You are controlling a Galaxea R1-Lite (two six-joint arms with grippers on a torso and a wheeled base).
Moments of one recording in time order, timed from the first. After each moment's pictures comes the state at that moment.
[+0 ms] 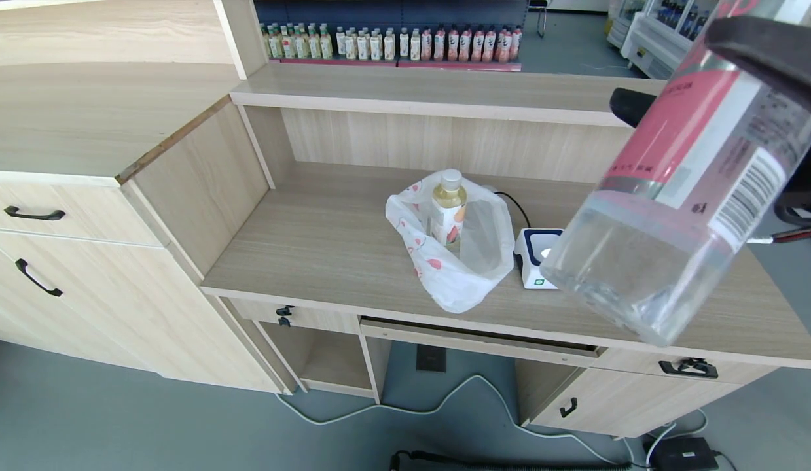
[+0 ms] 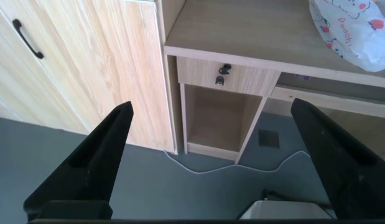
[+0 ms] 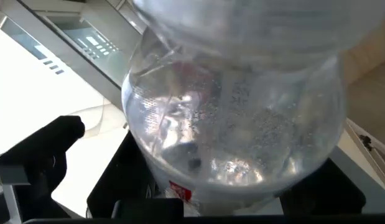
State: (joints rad) left arm 0.00 0.00 0.00 -0.05 0.04 -0.02; right arm 0.54 1.29 -0.84 -0.91 0.78 0.74
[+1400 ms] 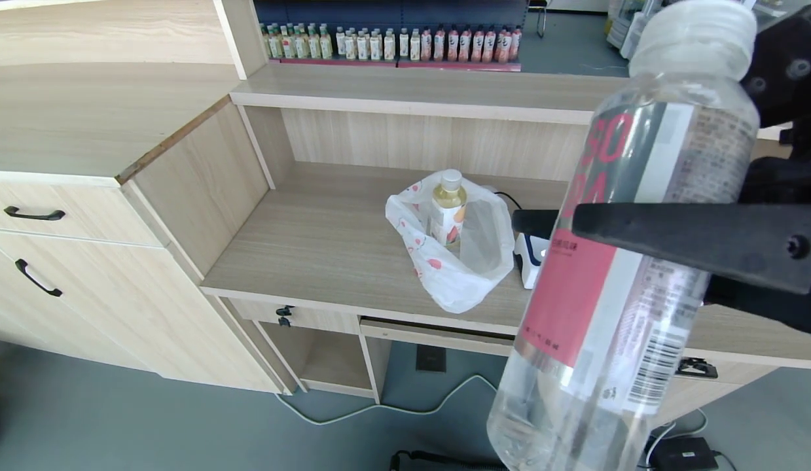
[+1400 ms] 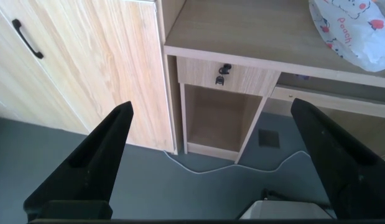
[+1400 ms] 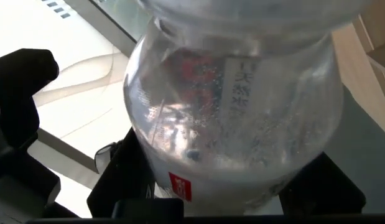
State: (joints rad) left arm 0.00 0.00 0.00 -0.05 0.04 -0.01; right arm 0.71 1.35 -0.84 -0.72 0.81 0.55
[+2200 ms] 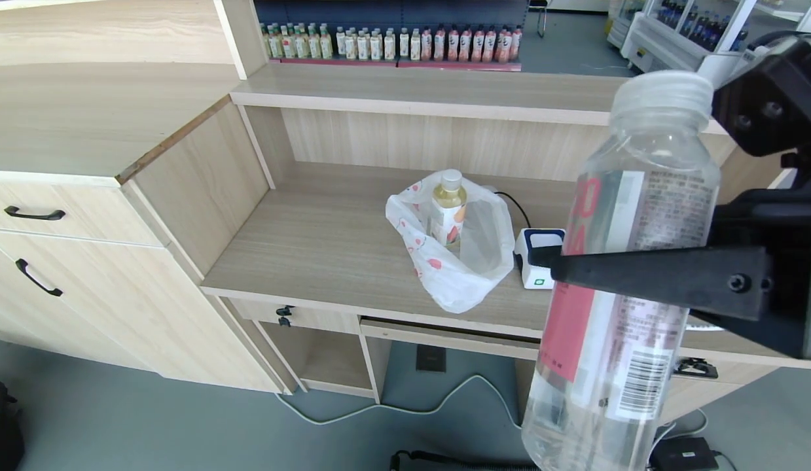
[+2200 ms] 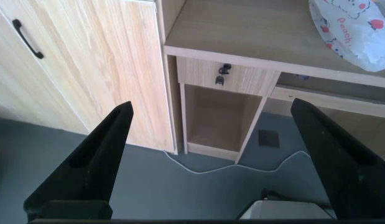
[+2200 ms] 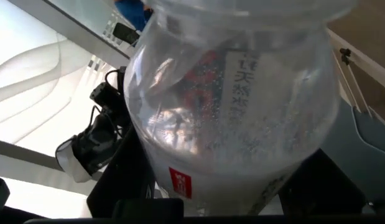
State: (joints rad) left arm 0.00 0.00 0.00 -0.05 0.04 -0.02; right arm 0.68 1.29 -0.90 -0.36 0.69 0.38
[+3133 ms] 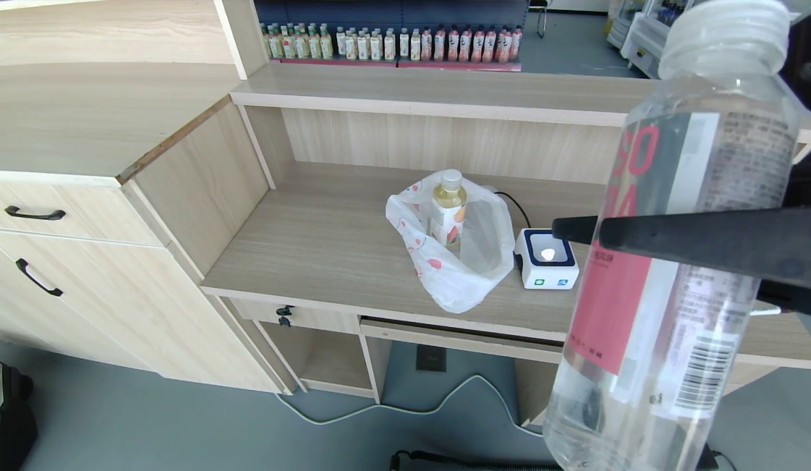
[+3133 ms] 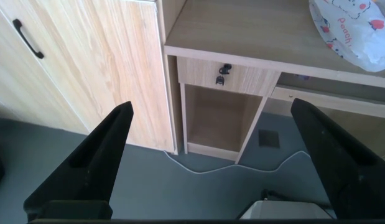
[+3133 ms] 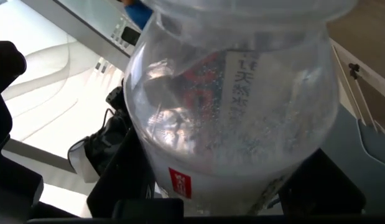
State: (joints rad) left arm 0.00 0.00 0.00 -0.05 0.04 -0.02; right arm 0.71 1.25 -0.97 -0.30 0.69 0.39
